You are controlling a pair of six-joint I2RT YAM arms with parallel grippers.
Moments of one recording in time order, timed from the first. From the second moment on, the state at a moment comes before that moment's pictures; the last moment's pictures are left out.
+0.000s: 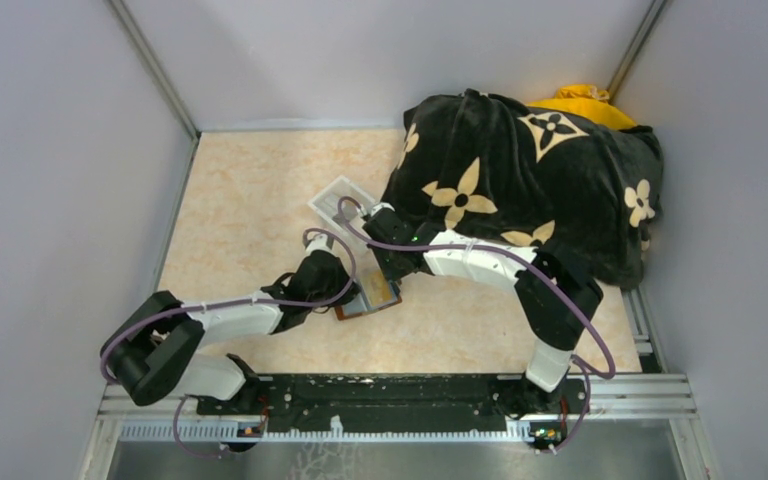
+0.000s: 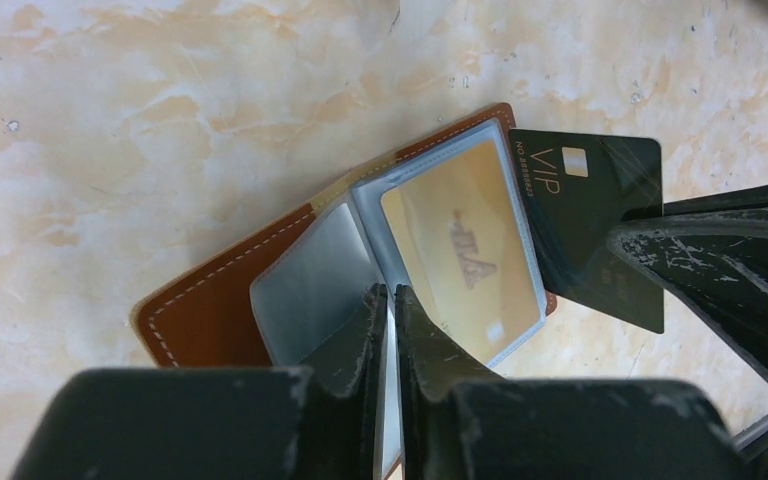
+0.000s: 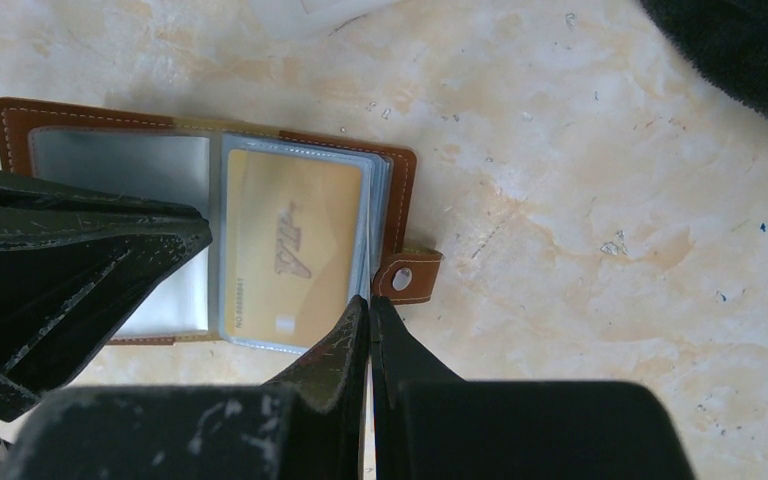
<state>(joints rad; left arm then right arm) -0.76 1.35 0.44 0.22 -0.17 -0.85 0.91 1.73 1.21 -0.49 0.18 0.33</state>
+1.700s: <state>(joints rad) -0.77 1.41 0.44 0.27 -0.17 -0.87 0.70 1.63 1.07 -0.34 -0.20 0.42</state>
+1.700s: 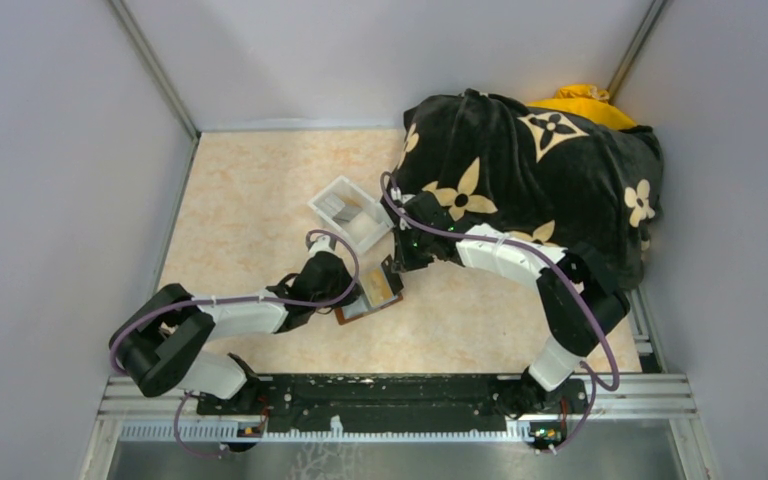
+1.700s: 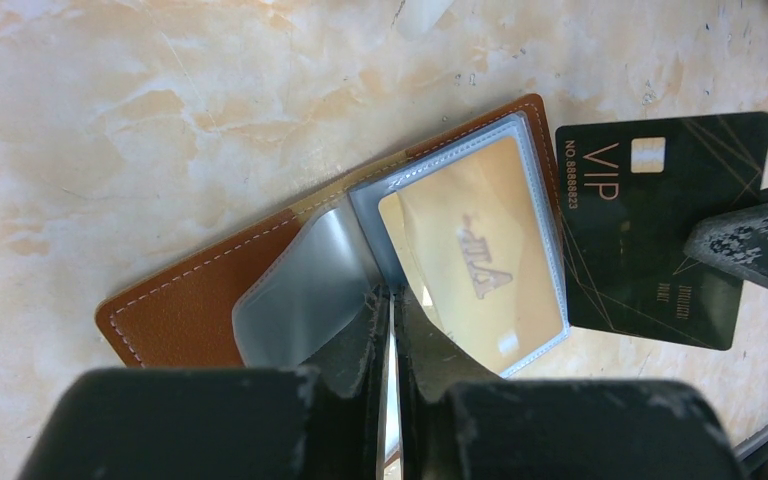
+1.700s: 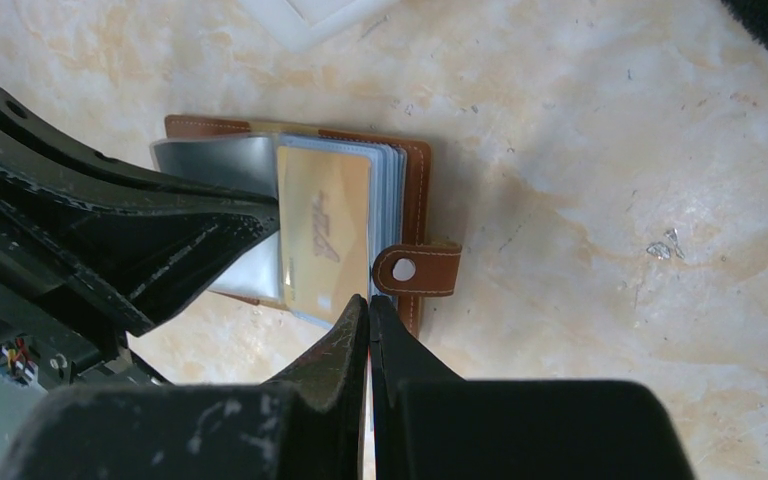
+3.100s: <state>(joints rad) -0.79 1.43 0.45 0.29 -0.19 -0.88 0.58 1.63 0.91 -0.14 -0.42 0.54</state>
